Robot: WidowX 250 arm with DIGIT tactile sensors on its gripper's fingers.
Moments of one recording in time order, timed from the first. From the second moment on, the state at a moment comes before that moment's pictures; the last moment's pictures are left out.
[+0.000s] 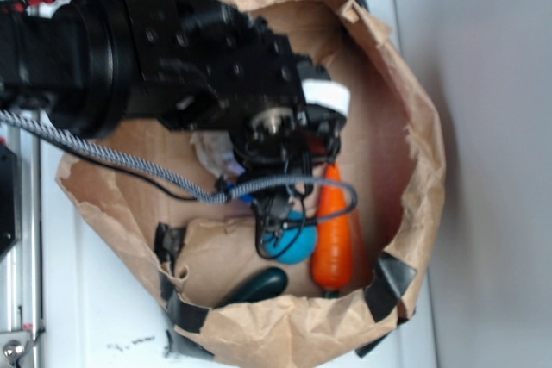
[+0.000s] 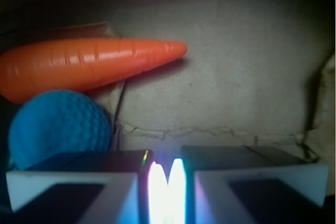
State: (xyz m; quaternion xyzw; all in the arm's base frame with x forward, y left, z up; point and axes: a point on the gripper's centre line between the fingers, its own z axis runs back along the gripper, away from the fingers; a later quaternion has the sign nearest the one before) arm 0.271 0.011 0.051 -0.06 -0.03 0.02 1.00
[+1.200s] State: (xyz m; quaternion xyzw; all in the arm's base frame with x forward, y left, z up) arm 0.270 0.057 0.057 -0.02 -0.06 -0.06 1.00
